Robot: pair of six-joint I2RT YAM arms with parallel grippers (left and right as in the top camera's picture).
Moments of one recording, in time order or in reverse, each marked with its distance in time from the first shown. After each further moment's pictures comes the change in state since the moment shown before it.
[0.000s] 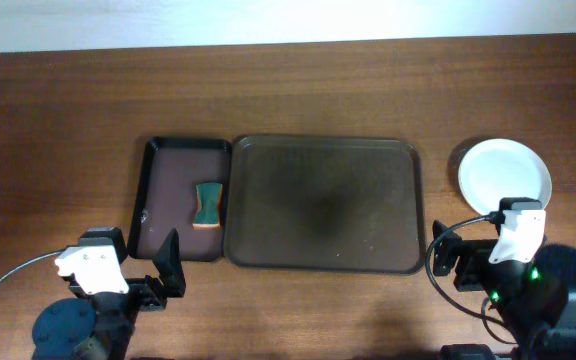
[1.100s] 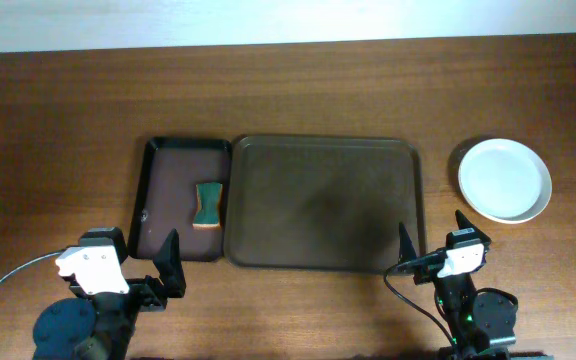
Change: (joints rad) left arm 0.000 -0.002 -0.003 -0.002 0.000 0.000; right arm 0.106 -0.504 -0.871 0.841 0.040 -0.142
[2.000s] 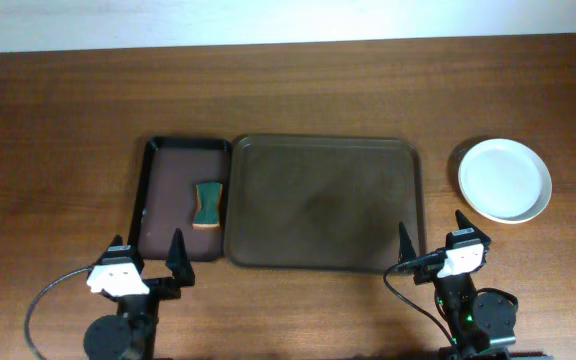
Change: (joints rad) left arm 0.054 -0.368 -0.598 0.473 -0.042 0.004; right arm 0.000 0.000 0.000 0.000 0.000 -0.003
